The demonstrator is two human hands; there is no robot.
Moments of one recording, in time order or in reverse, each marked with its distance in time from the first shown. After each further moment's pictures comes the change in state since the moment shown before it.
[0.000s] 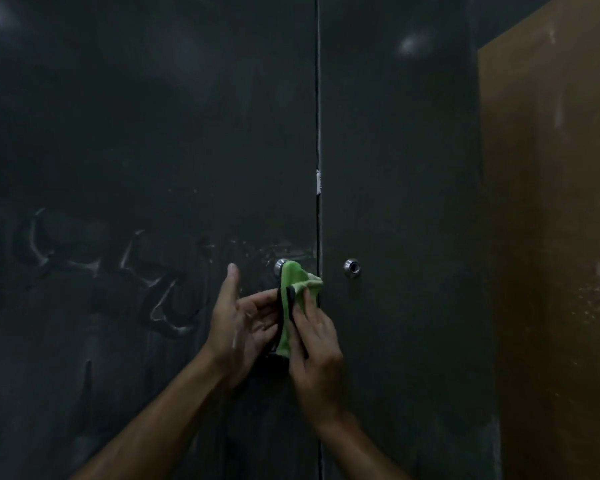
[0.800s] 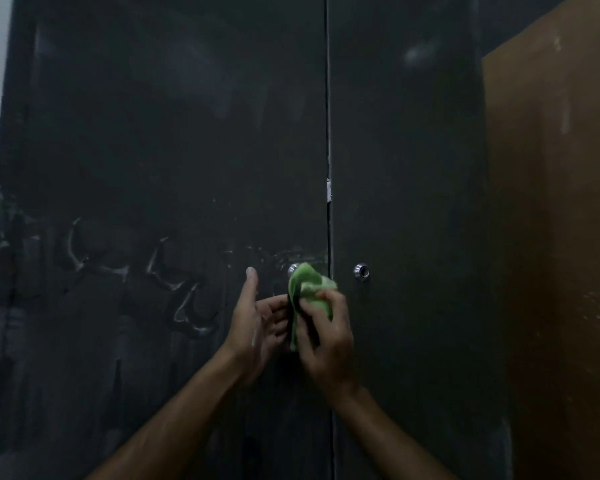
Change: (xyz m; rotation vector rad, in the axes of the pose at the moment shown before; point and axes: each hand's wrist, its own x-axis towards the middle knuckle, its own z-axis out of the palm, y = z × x) left_hand -0.006 0.009 0.006 0.097 0.007 -0.046; right_hand 0.024 0.010 -0.002 0.002 -0.028 -0.067
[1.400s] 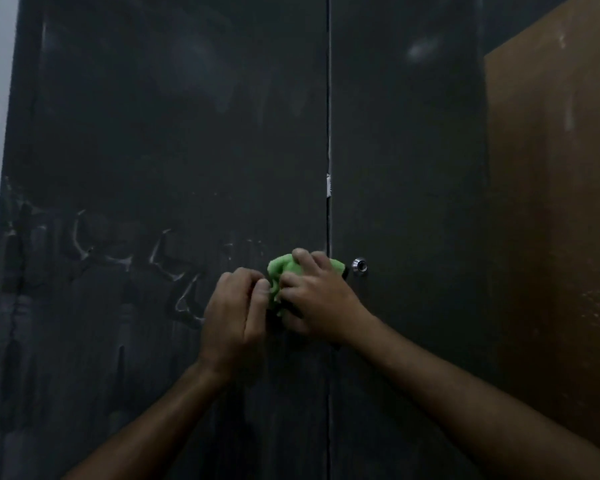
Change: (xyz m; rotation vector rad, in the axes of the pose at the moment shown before) left_hand -0.018 -0.005 -0.023 0.982 0.437 0.900; right_hand 0.079 -0.017 -0.029 -0.694 -0.559 -0.688
